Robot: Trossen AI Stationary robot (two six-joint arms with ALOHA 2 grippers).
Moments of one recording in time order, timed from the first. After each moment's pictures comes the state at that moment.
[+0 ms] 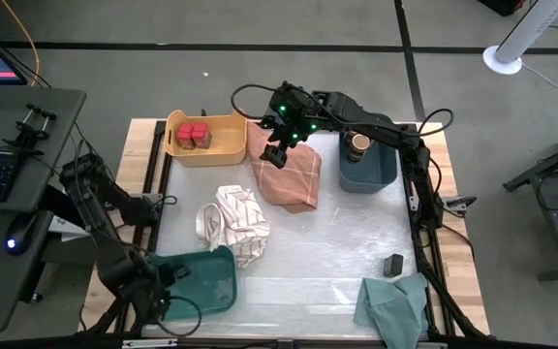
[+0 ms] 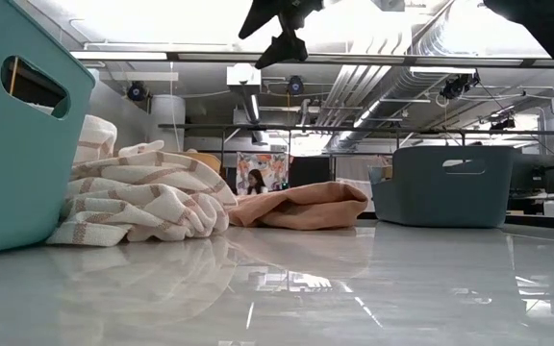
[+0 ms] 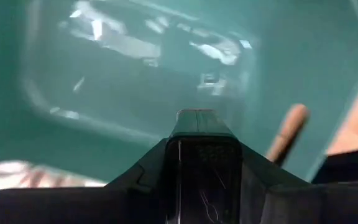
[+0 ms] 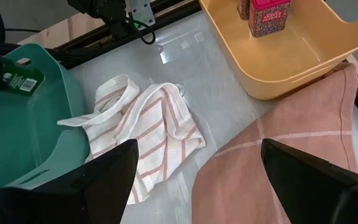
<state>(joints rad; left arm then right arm) -1.01 1.48 1.25 -1.30 0.00 0.13 -0.28 2.07 2.34 -1.12 -0.21 0.16</state>
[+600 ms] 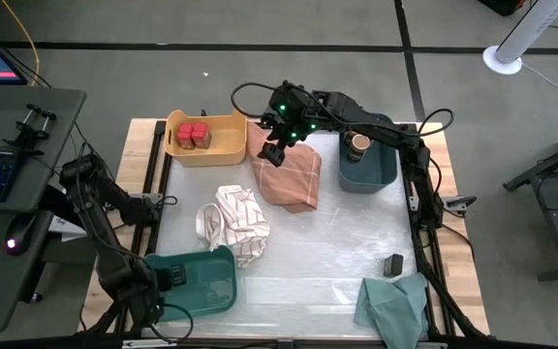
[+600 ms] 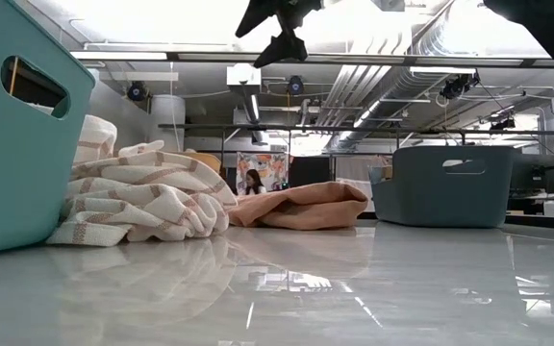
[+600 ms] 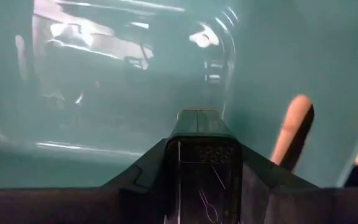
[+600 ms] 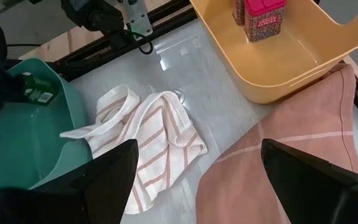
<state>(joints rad) -1.09 1.48 1.09 -1.17 0.02 0.21 -0.28 2.07 2.34 -1.09 -0.20 0.21</state>
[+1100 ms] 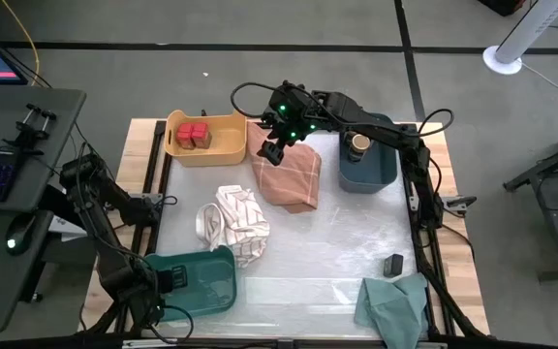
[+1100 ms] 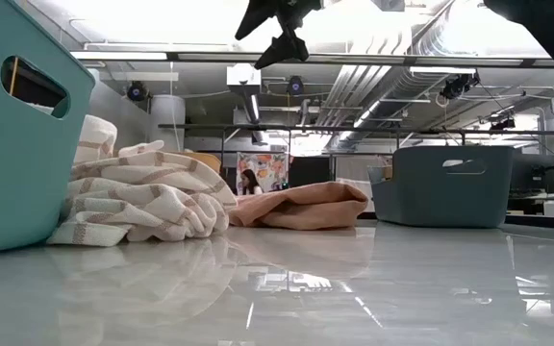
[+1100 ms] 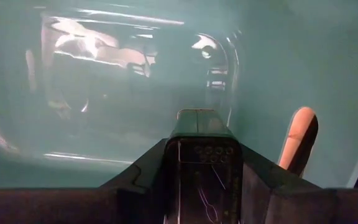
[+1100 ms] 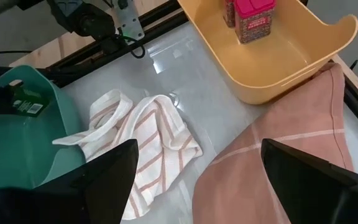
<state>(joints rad) -1.09 1.48 1.09 -1.13 0.01 0.23 -0.28 2.07 2.34 -1.09 -0.17 0.23</state>
